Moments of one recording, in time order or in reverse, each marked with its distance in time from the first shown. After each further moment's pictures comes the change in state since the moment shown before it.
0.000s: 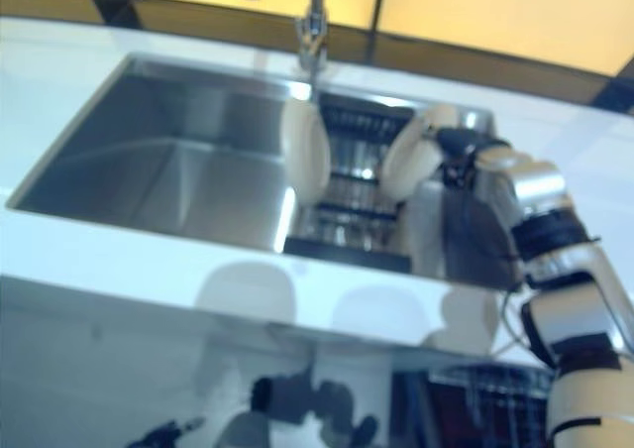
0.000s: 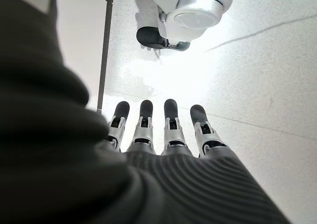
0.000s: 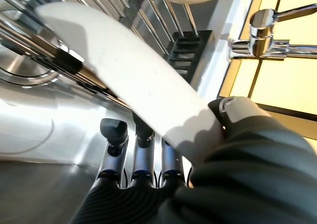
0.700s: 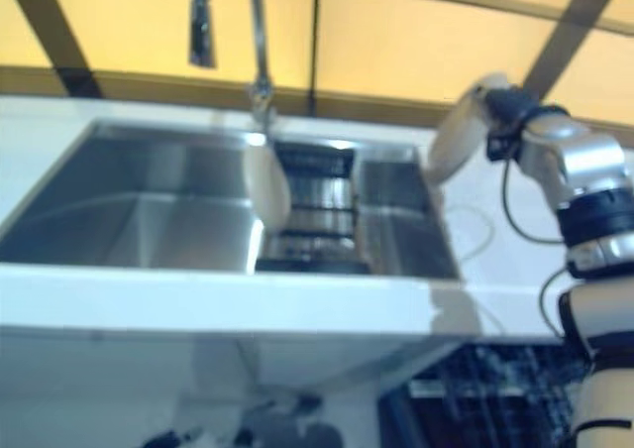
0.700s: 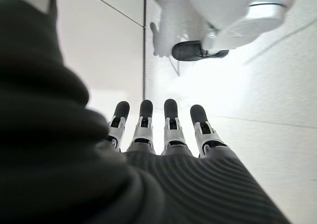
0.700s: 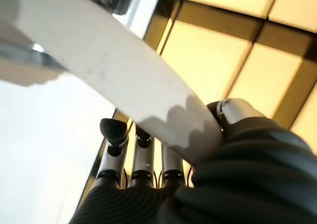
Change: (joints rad) left arm 0.024 0.000 -0.009 0.008 0.022 0.003 -0.002; right arm -0.056 -0.172 0.037 0.000 -0.001 -0.021 -0.042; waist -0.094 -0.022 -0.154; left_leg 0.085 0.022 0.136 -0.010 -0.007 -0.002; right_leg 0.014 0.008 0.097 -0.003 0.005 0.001
